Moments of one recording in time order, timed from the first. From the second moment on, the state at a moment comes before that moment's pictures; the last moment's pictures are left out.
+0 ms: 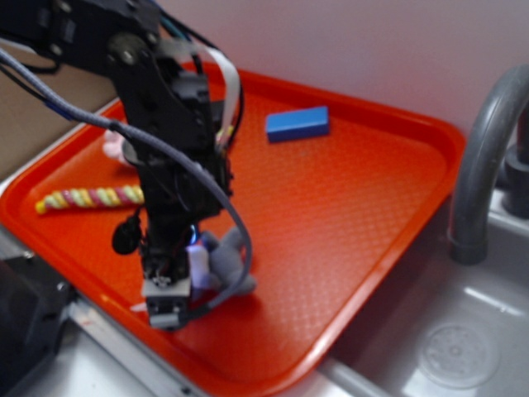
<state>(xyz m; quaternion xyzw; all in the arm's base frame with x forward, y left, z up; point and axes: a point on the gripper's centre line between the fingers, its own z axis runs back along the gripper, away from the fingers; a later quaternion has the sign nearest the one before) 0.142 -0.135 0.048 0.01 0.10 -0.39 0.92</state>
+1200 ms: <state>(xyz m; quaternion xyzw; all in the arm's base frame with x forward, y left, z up) 0.175 -0.112 0.100 0.02 0.09 -0.27 0.96</state>
